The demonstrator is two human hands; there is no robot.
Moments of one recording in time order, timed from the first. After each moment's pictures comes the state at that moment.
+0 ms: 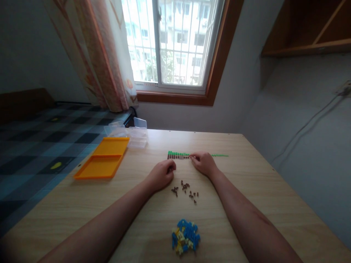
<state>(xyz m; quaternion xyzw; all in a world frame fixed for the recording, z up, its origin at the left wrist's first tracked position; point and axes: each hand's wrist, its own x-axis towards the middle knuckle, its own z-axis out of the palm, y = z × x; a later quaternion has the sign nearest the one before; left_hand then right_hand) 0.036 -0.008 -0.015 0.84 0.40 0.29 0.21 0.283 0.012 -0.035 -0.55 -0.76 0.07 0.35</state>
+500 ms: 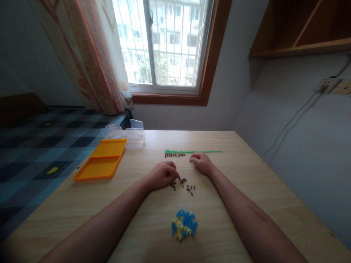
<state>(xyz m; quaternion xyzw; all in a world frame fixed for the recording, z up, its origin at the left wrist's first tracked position) 0.033 -0.013 -0.006 0.89 0.25 0.25 0.28 0.286 -0.006 -0.029 -0.54 -0.71 0.26 0.37</state>
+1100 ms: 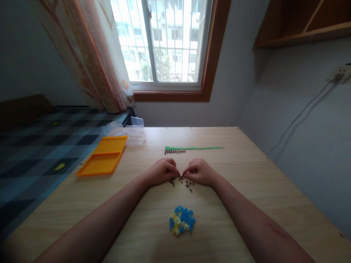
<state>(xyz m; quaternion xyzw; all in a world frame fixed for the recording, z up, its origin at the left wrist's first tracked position) 0.033 -0.011 -0.006 0.91 0.25 0.20 0.26 0.272 -0.058 -0.018 -0.40 -0.83 0.21 0.31</state>
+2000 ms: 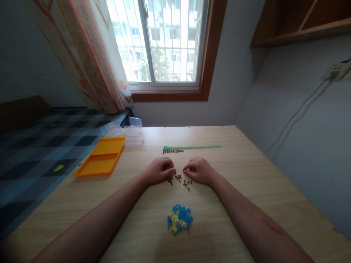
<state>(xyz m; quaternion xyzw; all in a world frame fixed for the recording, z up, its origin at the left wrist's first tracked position) 0.036 -0.016 0.001 0.89 0.31 0.22 0.25 0.276 -0.061 -0.020 -0.44 -0.84 0.14 0.29</state>
